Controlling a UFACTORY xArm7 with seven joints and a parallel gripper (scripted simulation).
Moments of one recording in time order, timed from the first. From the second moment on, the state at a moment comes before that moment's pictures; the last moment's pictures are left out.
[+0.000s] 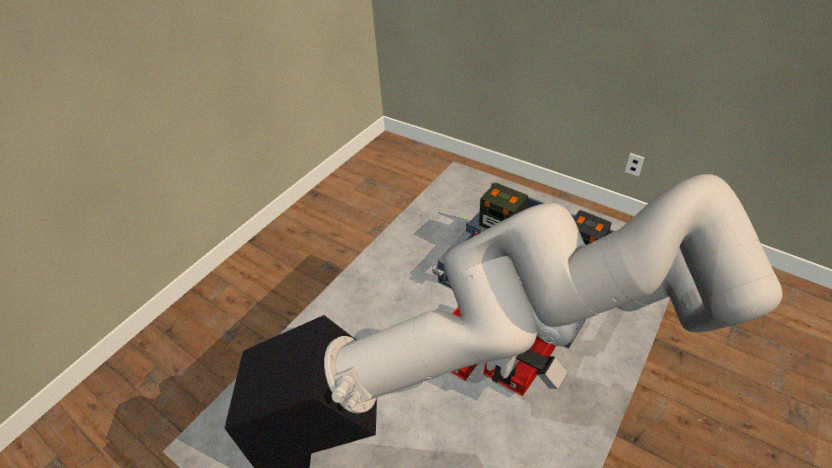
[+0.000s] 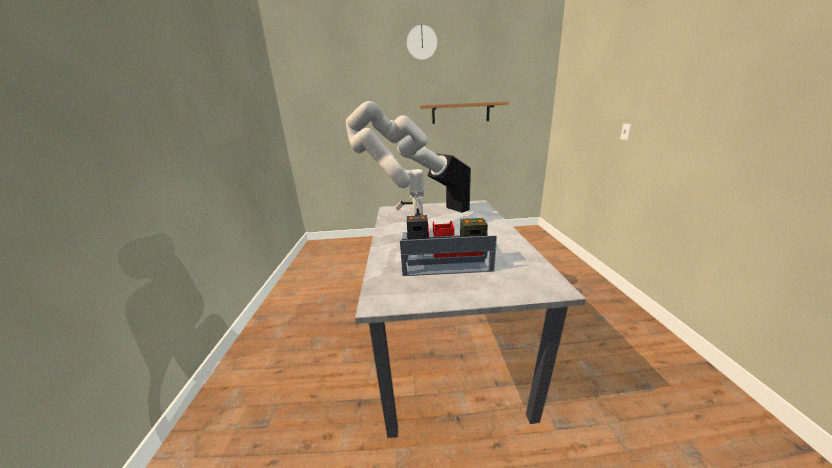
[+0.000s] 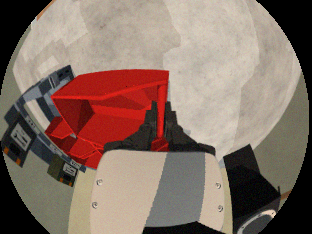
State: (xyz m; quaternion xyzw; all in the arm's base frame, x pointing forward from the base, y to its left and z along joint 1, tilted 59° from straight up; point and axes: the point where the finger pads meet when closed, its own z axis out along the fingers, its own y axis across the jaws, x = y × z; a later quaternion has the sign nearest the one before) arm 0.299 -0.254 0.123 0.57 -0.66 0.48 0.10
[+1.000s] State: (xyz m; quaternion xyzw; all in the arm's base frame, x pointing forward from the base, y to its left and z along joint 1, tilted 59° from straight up) arm 0.301 -0.259 0.120 0.57 -0.66 0.48 0.10
